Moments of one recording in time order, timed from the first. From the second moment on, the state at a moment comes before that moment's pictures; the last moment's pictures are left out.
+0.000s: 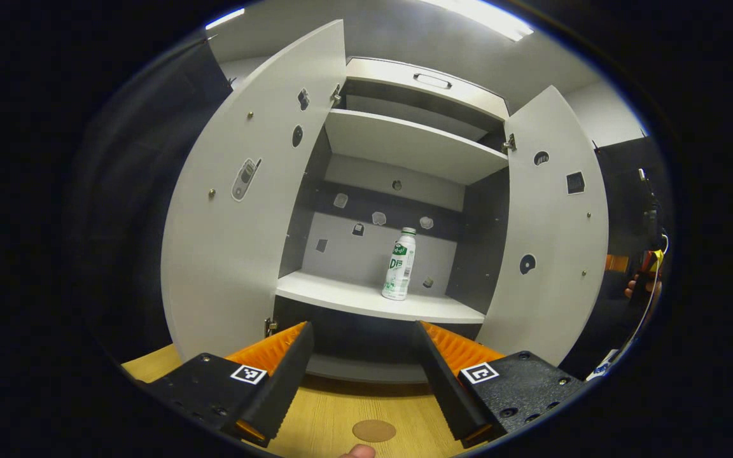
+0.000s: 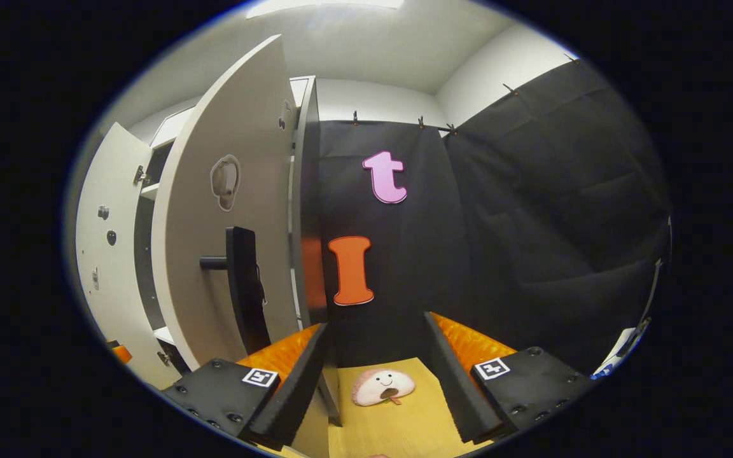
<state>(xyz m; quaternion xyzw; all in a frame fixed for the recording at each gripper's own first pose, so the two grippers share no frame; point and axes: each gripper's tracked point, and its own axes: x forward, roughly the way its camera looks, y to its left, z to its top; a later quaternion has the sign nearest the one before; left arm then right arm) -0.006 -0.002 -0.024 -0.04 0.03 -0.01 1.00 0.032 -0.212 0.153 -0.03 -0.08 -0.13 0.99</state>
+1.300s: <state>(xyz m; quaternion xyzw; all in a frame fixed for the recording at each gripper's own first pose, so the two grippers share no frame) 0.005 0.030 -0.012 -0.04 0.03 0.01 1.00 0.085 -0.034 0.135 -0.08 -0.07 0.03 0.99</state>
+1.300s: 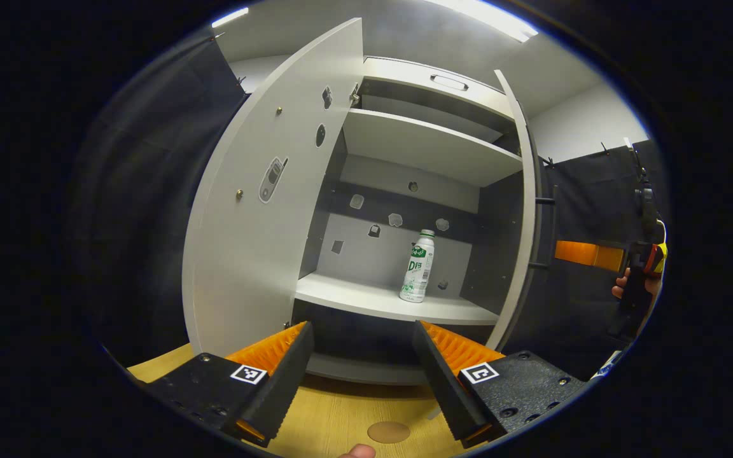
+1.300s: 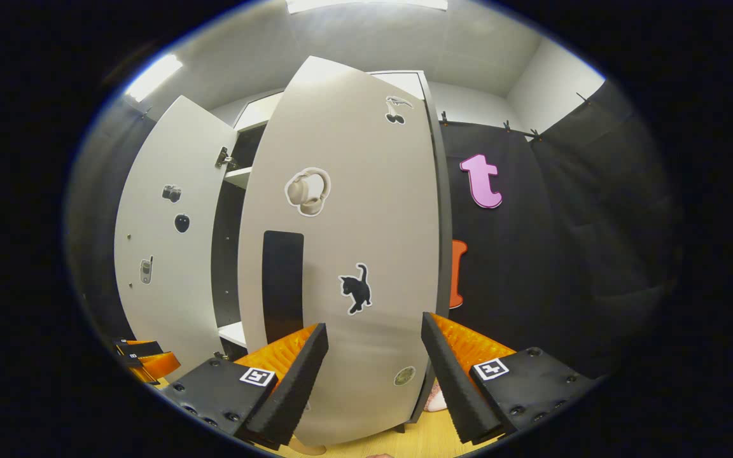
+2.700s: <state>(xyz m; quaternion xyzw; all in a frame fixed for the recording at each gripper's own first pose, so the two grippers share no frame) -0.068 0.219 0.085 -0.06 -0.08 0.26 0.96 0.142 0.029 0.104 -0.06 -0.03 0.07 1.00</state>
